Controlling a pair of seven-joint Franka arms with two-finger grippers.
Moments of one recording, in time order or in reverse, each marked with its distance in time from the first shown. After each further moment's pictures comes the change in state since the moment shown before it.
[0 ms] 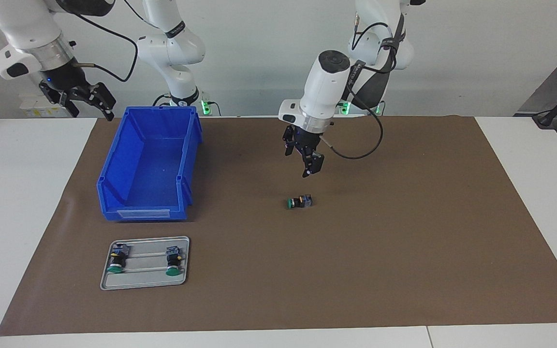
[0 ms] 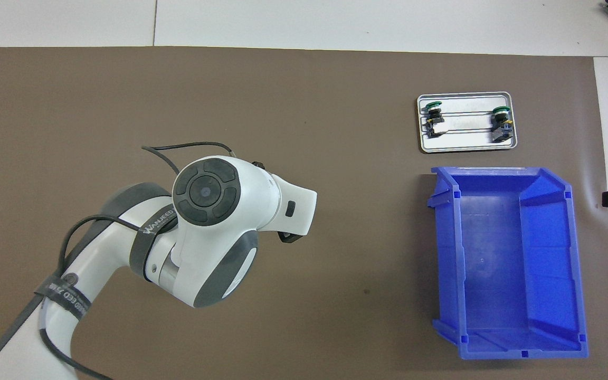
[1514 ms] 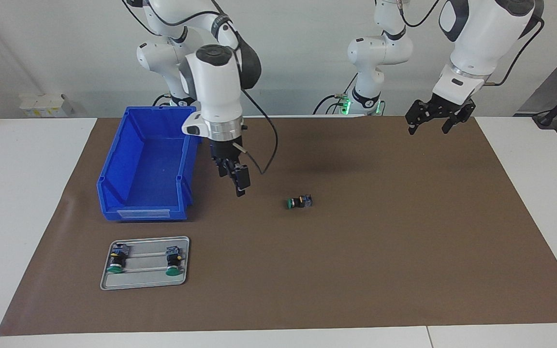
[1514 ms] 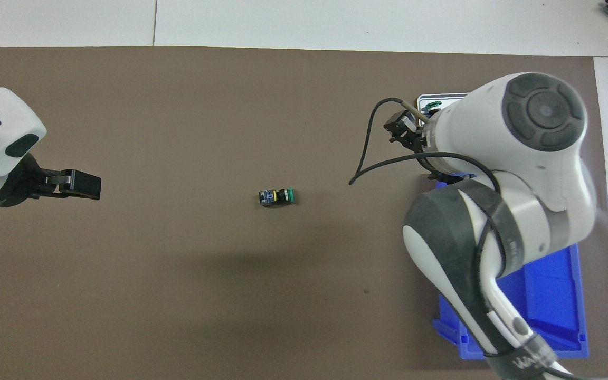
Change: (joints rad) left arm 0.479 -0.258 0.009 0.128 0.094 -0.561 -0.620; right arm 0.451 0.243 -0.013 -0.049 -0.008 0.396 0.971
